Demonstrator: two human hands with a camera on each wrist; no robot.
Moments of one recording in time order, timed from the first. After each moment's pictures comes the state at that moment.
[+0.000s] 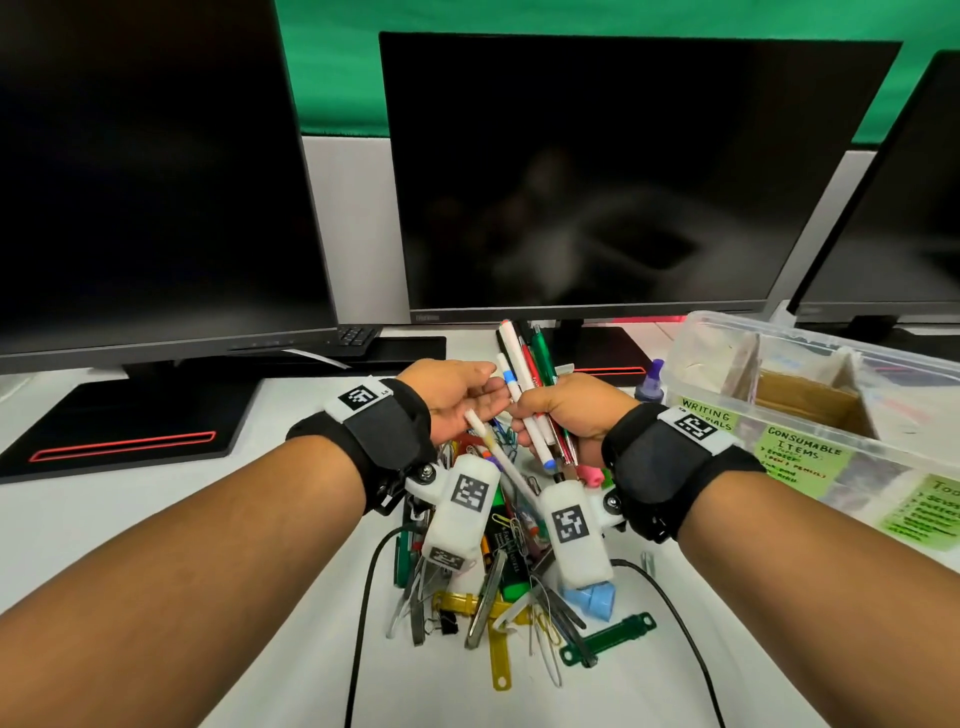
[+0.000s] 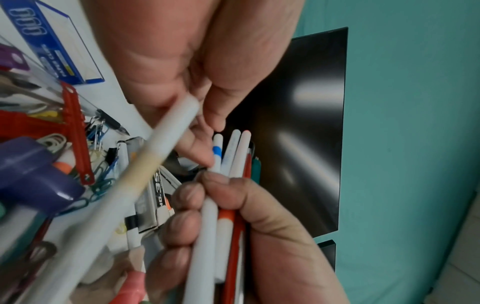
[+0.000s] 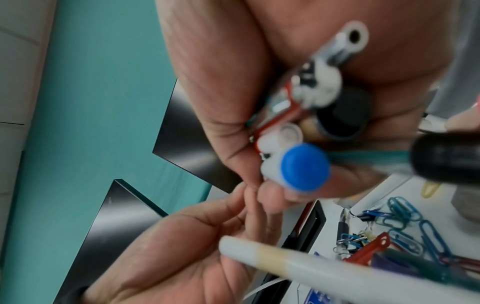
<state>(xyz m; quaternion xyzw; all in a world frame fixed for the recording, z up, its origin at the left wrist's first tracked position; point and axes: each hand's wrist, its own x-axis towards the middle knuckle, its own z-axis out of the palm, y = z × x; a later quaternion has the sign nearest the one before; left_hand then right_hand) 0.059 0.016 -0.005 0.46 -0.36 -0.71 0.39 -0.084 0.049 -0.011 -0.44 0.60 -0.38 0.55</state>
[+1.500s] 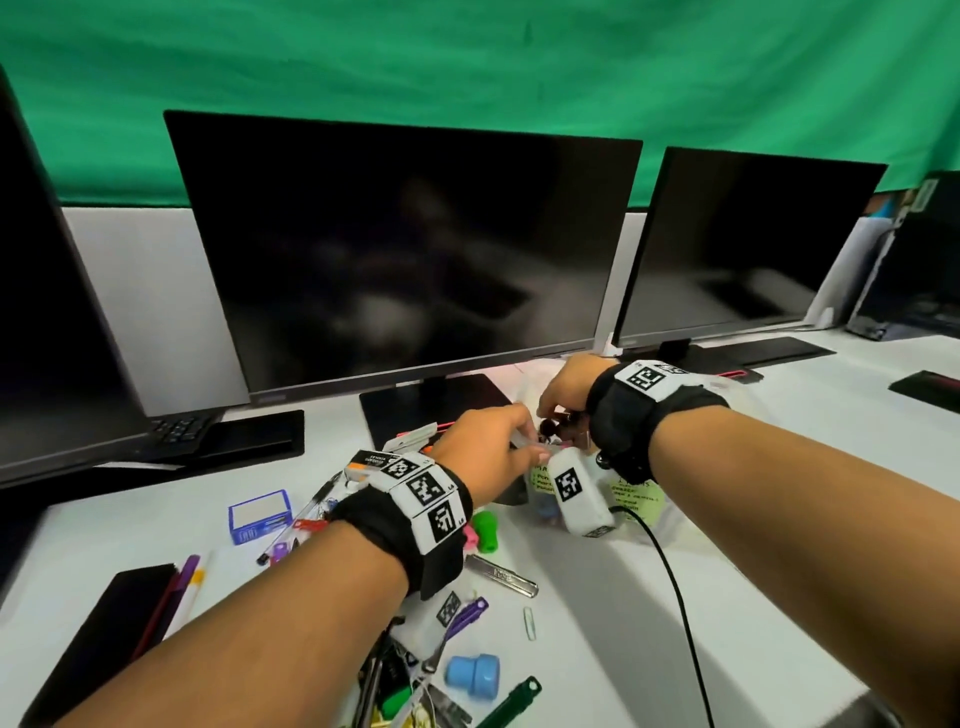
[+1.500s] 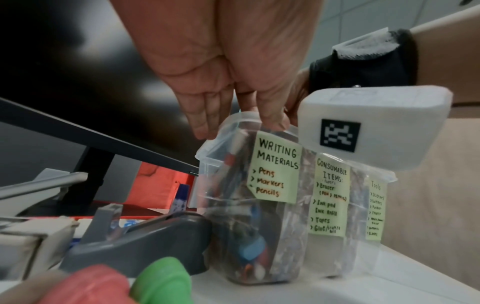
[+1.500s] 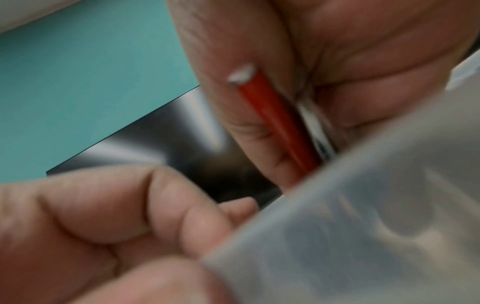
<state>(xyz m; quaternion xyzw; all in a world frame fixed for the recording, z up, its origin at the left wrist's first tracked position) -0.067 0.034 0.000 0.36 -0.88 -0.22 0.20 -0.199 0.052 0.064 -0.46 0.85 -0.17 0.21</state>
